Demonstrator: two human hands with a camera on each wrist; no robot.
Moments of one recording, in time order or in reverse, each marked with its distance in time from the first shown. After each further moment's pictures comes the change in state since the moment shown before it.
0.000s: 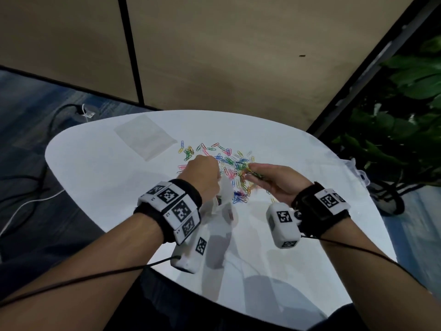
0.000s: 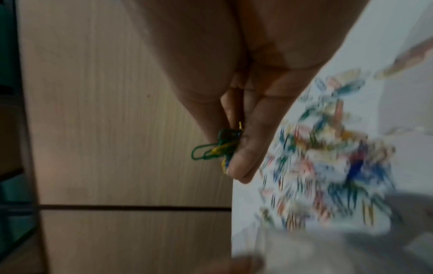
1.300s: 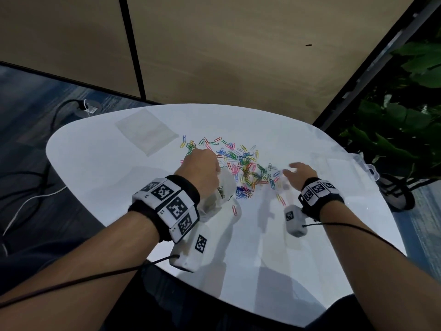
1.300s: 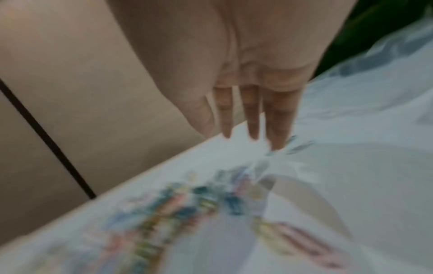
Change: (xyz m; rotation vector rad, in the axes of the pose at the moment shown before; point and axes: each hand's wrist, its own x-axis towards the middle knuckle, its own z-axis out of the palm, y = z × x) left_hand -0.003 -0.003 -0.002 -0.066 0.048 -0.044; right_hand 0.080 0.015 -0.103 -1.250 0.505 0.023
